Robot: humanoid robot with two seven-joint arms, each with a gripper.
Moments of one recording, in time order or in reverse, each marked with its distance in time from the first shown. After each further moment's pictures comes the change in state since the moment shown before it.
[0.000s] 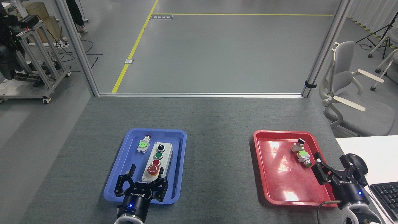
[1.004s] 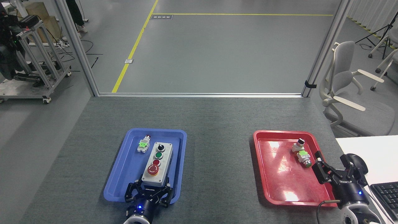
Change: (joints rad) left arm -0.141 -0.024 -0.029 0.372 0.027 -0.004 0.051; right arm -0.003 0.010 -0.013 0.000 0.000 -0.001 -0.010
